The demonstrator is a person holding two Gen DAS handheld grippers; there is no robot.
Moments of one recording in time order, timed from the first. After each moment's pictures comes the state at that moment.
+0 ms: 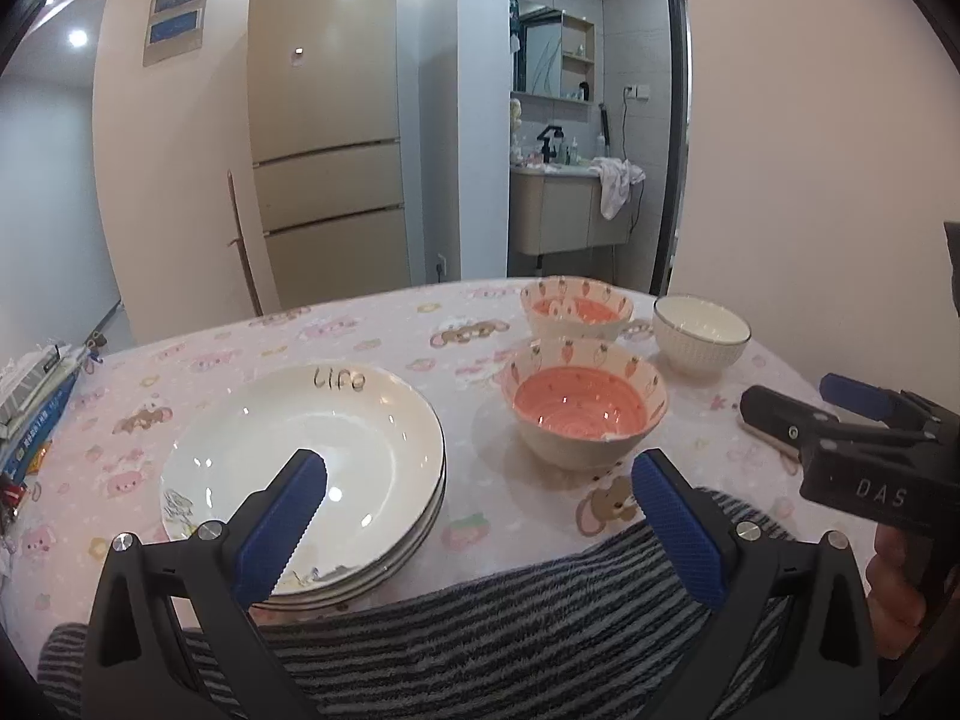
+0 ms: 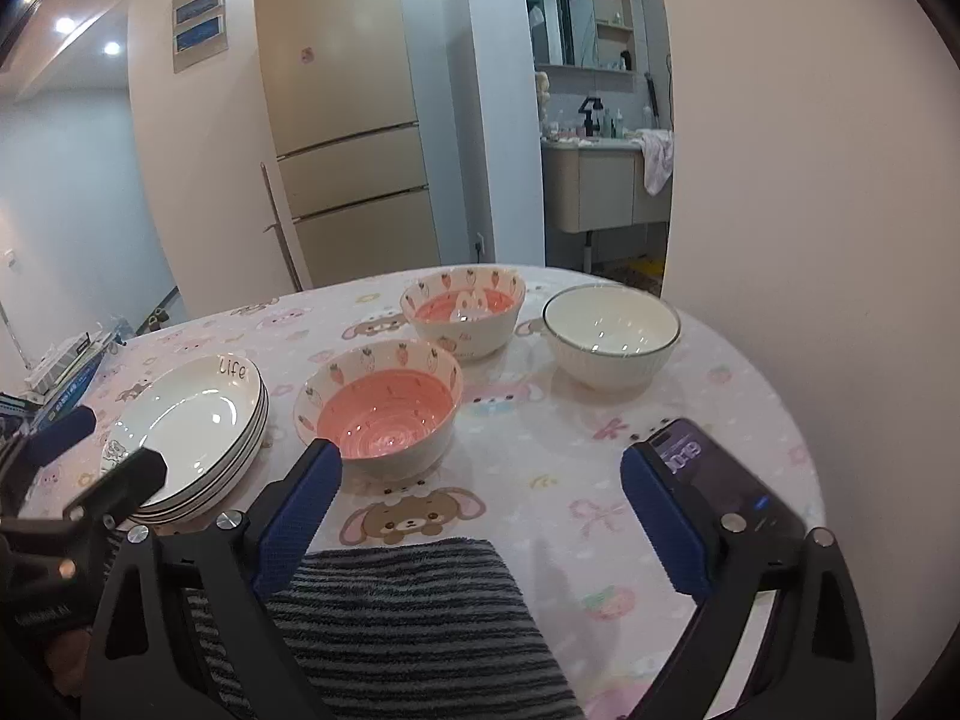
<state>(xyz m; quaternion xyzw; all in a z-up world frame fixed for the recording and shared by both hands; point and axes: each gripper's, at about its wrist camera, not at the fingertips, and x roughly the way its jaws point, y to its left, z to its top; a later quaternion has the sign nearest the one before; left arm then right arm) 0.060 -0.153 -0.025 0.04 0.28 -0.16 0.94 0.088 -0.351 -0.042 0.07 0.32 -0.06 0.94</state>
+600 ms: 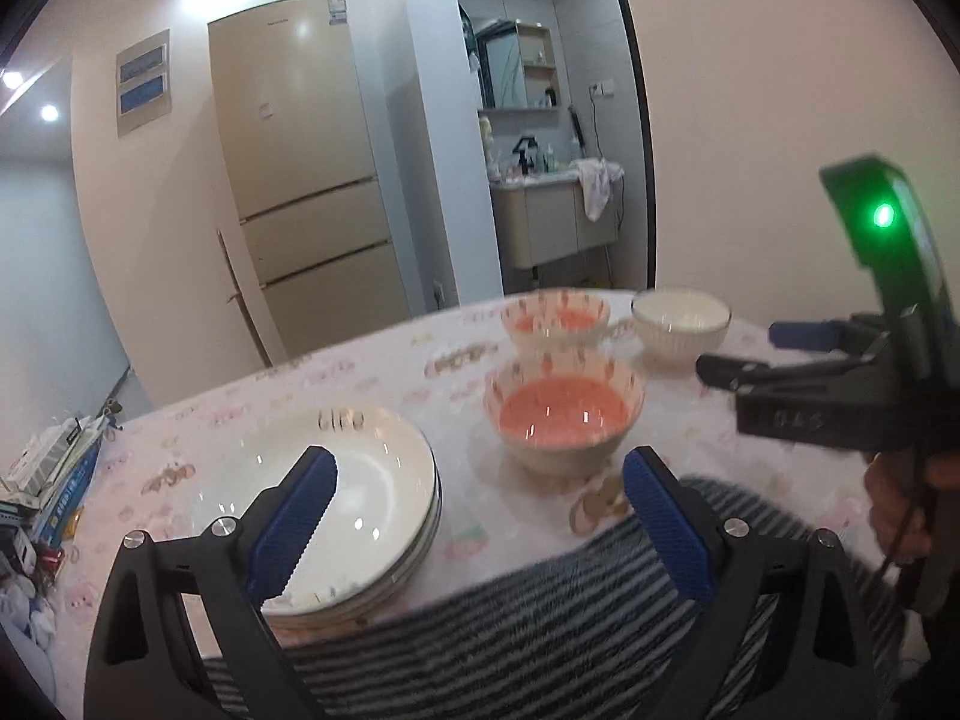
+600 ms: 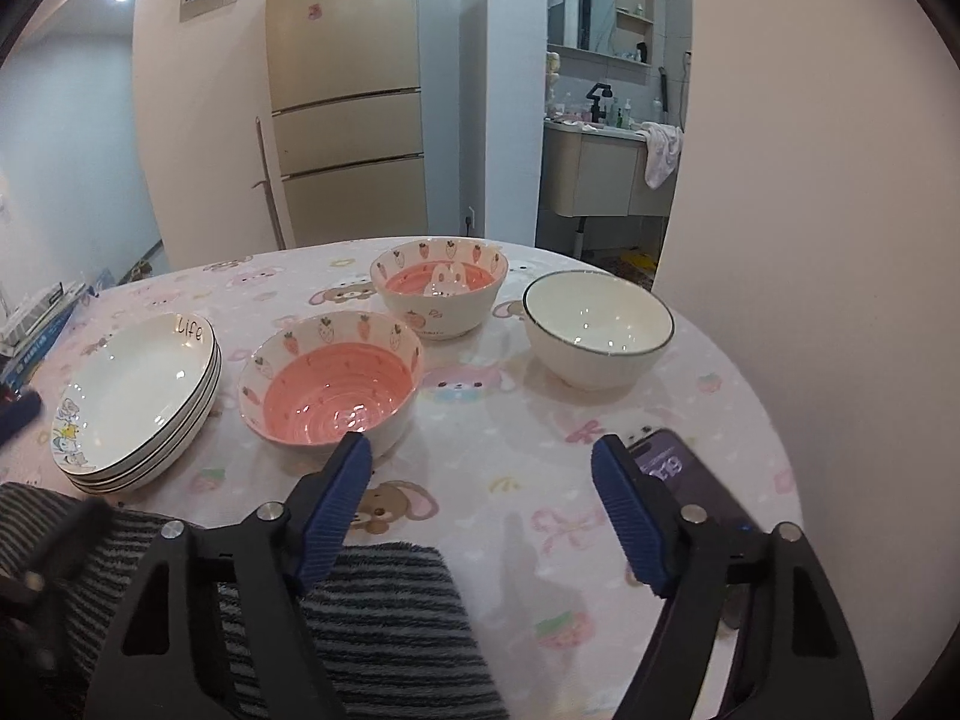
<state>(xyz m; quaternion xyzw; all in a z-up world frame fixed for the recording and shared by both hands) 0.036 -0.171 0.001 0.11 0.24 -0.17 0.95 0.114 -0.363 -0.037 0.01 0.35 -0.05 0.94</state>
